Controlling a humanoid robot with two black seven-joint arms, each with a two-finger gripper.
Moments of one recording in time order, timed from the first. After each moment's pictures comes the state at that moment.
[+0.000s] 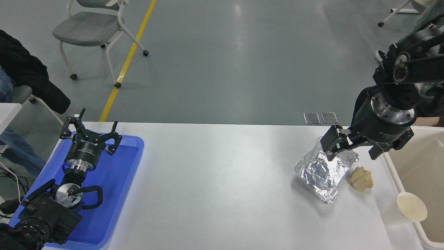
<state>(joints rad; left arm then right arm) -0.63 0.20 -0.89 -0.20 -0.21 -0.79 -0.32 2.30 -0.35 -1.31 1.58 -0.11 0.69 -0.14</state>
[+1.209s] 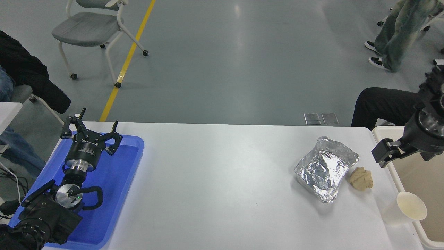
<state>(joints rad) -0.63 0.20 -0.89 -0.20 -0.21 -0.79 -0.32 2.04 -0.63 -1.37 1.43 -0.62 0.59 -0.13</state>
